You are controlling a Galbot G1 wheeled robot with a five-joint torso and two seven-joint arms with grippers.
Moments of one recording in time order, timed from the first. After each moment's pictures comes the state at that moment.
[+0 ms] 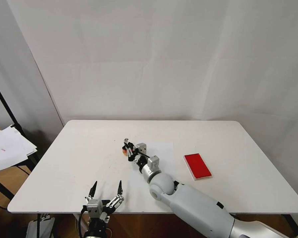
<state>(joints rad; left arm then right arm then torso) 1.70 -1.56 -0.48 -2.07 -0.11 -0.28 0.02 -0.47 1.28 -0.55 1.38 0.73 0.15 0.27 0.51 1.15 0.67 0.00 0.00</state>
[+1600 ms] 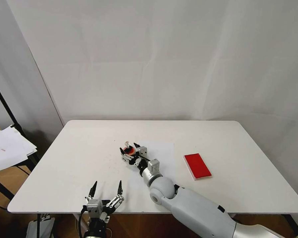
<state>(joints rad) 1.70 -1.56 -0.48 -2.07 -0.11 -0.28 0.02 -0.49 1.26 -0.55 1.44 0.74 0.11 0.32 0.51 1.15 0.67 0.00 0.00</state>
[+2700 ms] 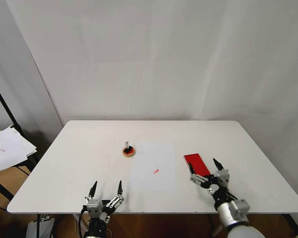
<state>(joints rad) 1.70 -1.56 -0.48 -2.07 -0.11 -0.28 0.02 -1.61 0.95 0.29 2.22 0.30 0.06 0.46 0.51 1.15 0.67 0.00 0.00</state>
